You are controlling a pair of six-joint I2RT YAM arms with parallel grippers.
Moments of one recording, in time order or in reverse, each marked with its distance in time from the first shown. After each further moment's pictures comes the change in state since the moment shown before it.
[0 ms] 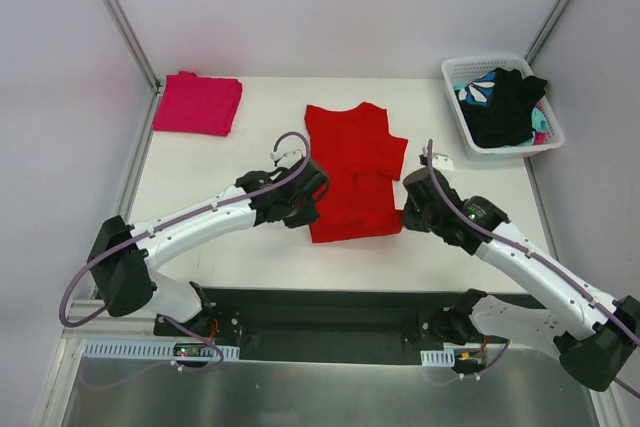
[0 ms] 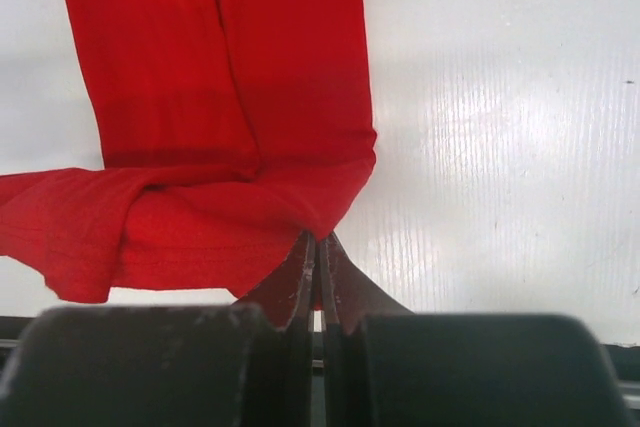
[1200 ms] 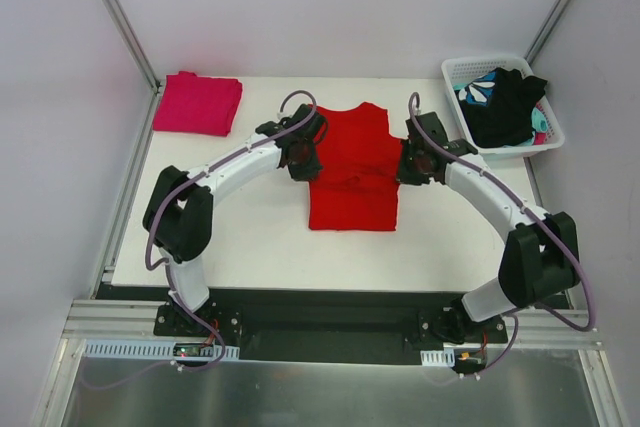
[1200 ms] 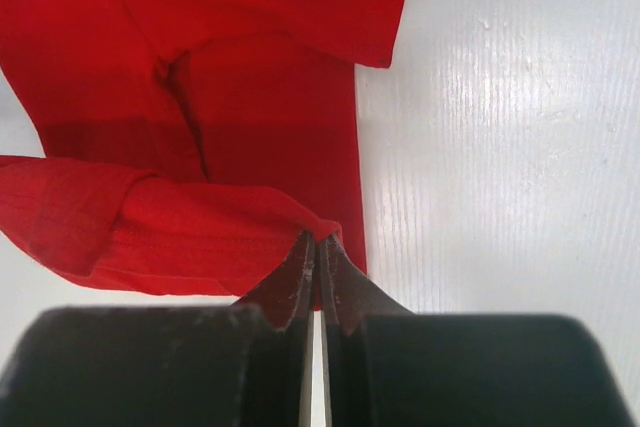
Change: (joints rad) left arm 0.304 0.416 0.333 0.077 0.151 0.225; right arm -0.380 0.499 0.242 0.200 -0.314 -0.259
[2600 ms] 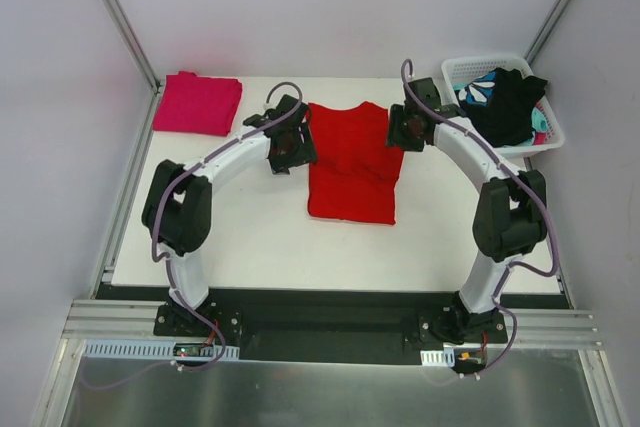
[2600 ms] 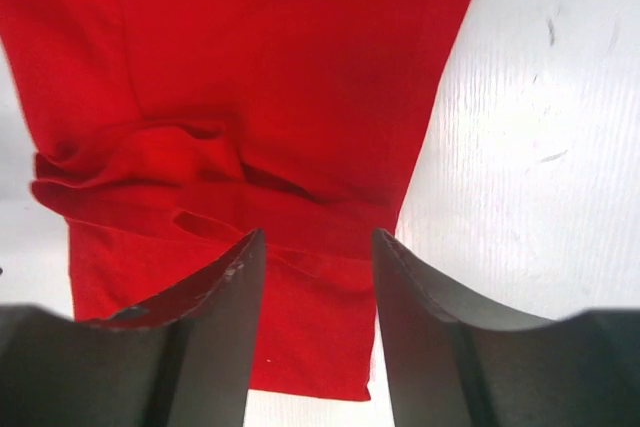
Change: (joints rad) left arm 0.112 0.077 0.030 0.060 0.024 0.088; right arm -0.080 0.326 0.328 0.014 -0.043 -0.095
